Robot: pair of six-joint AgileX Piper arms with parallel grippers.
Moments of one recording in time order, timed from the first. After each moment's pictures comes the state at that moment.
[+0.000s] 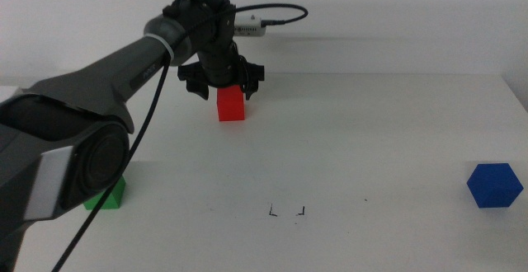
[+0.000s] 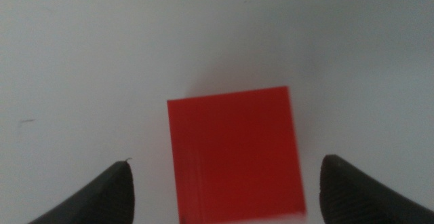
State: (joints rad) left arm -0.39 2.43 -2.24 0.11 1.07 -0.39; right arm 0.02 0.00 0.00 0.01 0.22 -0.04
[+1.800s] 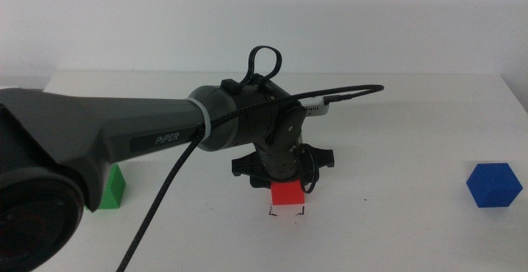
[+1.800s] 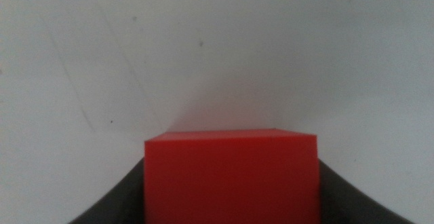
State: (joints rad) left arm -0.74 2.07 -1.47 0.10 0.72 -0.81; right arm 0.02 0.00 0.00 0.01 0.22 -0.04
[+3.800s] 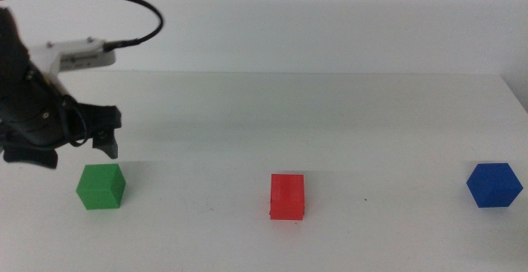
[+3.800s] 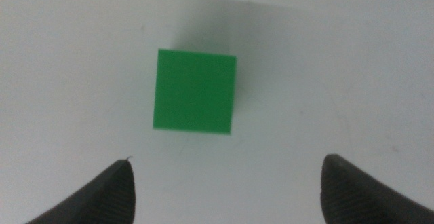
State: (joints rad) left arm -0.08 1.50 -1.12 -0.04 0.97 -0.21; right arm 0.02 0.00 0.00 0.01 0.22 -0.04
